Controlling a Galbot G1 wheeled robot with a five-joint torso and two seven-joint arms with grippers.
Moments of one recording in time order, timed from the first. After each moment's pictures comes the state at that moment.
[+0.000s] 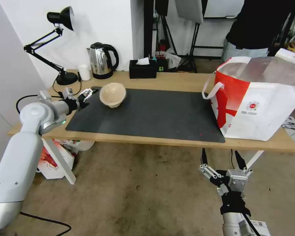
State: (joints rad) left arm 0.68 -1.00 -0.50 -1.56 -1.72 0.71 -0.46; right arm -1.79 0.87 0.13 2.37 0.09 0.18 0.86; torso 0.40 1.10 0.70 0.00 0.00
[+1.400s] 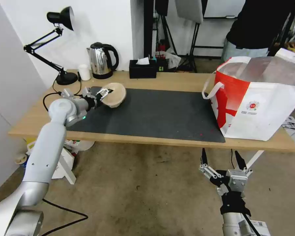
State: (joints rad) left arm 0.54 -1.14 -0.37 -1.37 -1.56 0.69 -0.40; right arm -1.79 0.87 0.13 2.37 0.09 0.18 0.86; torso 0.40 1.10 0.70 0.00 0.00
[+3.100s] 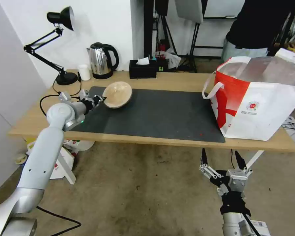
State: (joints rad) left arm 0.60 -1.09 -0.38 -1.42 -1.51 0.64 -0.35; right arm -1.79 0.87 0.13 2.37 0.09 0.18 0.86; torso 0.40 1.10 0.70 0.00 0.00
